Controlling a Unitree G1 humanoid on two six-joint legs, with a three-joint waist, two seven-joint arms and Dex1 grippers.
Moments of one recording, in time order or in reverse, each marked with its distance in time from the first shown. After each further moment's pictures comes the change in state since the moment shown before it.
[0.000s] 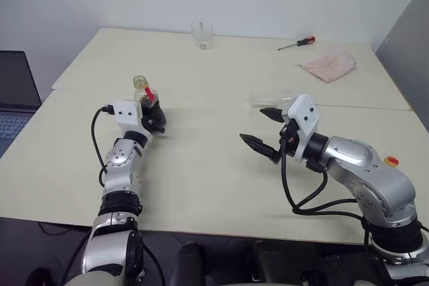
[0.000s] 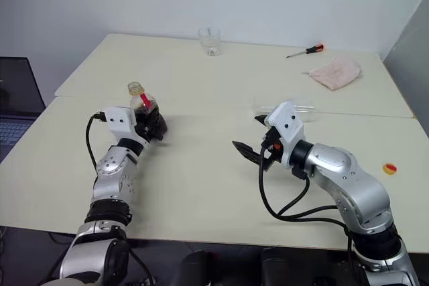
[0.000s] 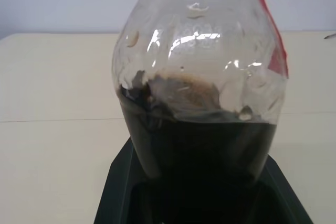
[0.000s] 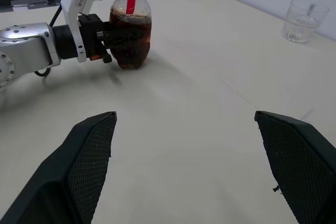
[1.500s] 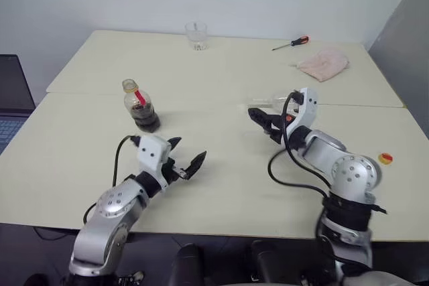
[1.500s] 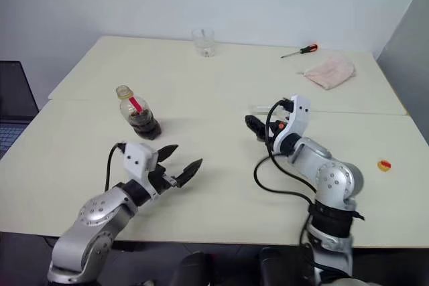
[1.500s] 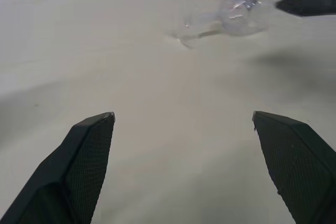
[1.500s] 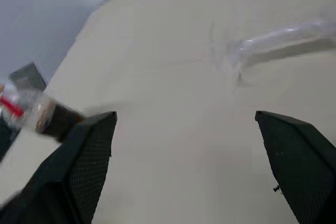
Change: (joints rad) left arm 0.531 0.195 -0.241 -1.097 -0.197 0.687 -0.171; right arm -0.198 0.605 -0.510 0.340 0.267 0.389 -0.653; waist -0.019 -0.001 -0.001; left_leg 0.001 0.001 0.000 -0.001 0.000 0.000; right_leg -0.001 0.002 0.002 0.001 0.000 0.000
